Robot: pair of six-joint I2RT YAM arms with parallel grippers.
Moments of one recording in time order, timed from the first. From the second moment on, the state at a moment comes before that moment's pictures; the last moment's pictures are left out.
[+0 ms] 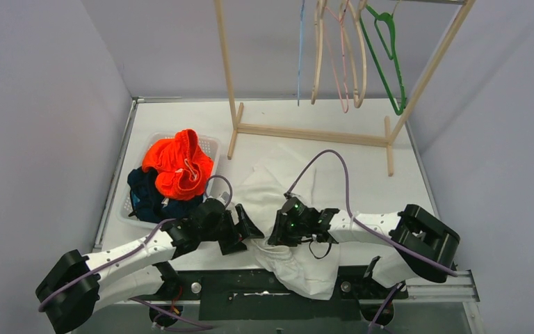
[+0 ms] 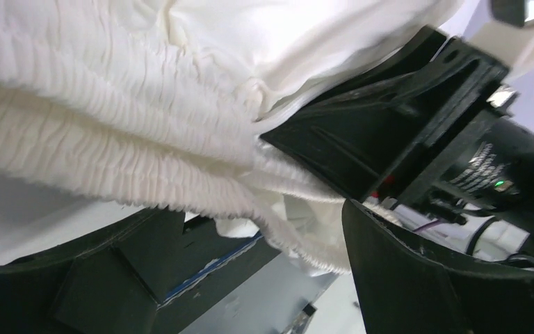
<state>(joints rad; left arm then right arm) -0.84 0.98 0.38 -0.16 0.25 -1.27 0.98 1.43 0.59 -0.10 -0.12 1.05</state>
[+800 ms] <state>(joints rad) -0.93 1.25 0.60 -0.37 -0.09 -1.29 0.99 0.84 0.59 -0.55 0.51 1.24</state>
